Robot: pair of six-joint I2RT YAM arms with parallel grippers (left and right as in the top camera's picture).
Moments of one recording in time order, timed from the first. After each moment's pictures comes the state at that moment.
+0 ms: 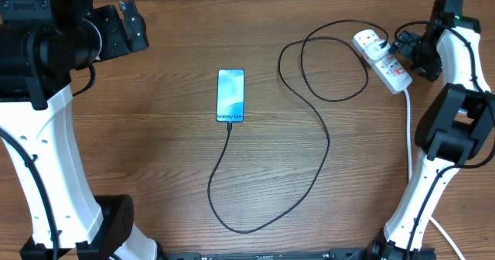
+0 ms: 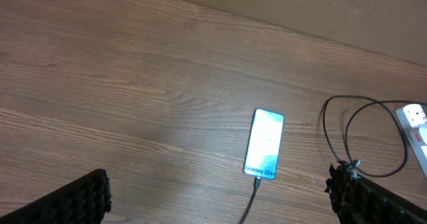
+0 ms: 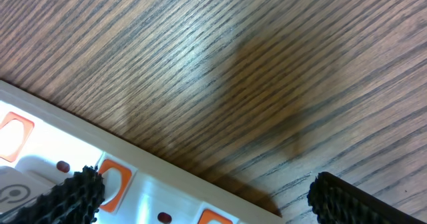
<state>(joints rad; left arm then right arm) -0.01 1.79 2.62 -1.69 -0.01 -0.29 -0.31 2.46 2.17 -1.01 -0.03 0.35</state>
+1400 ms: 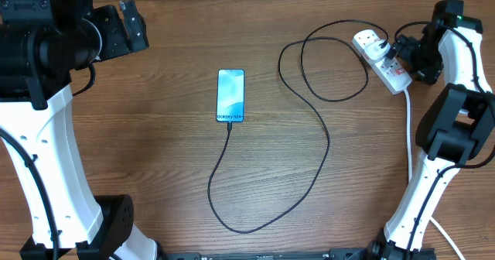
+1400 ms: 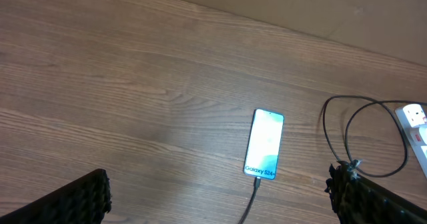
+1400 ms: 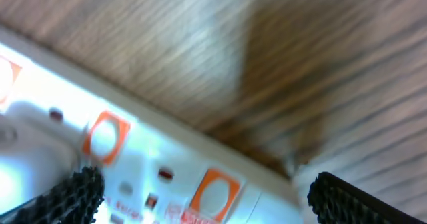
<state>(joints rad) -0.01 1.79 2.62 -1.69 -0.01 -0.29 -0.31 2.47 2.18 -1.12 -0.10 0.30</state>
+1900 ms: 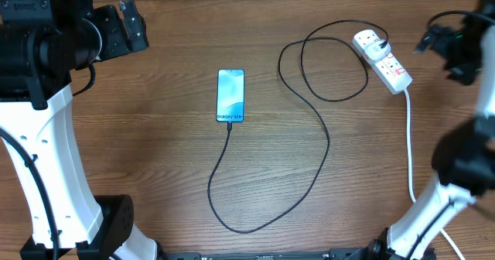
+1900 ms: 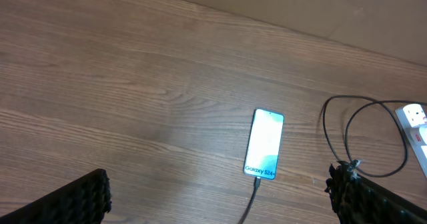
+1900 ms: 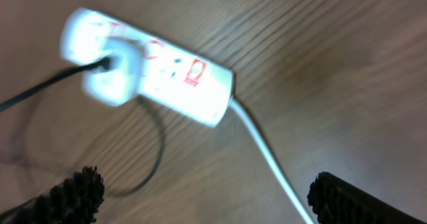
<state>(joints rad) -0.01 1.79 2.62 -1.69 -0.01 -0.29 -0.38 2.10 2.19 -1.41 -0.12 0.31</state>
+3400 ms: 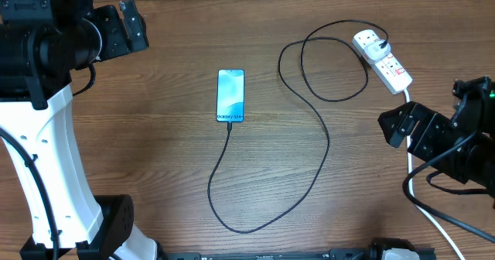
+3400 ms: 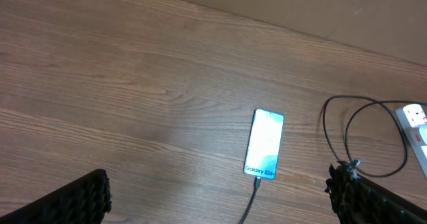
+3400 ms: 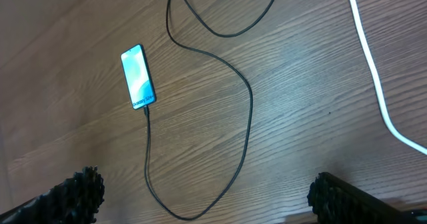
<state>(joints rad) -0.01 1.79 2.62 -1.69 -0.01 -0.29 -0.08 1.14 1.76 -1.64 -0.25 0.41</state>
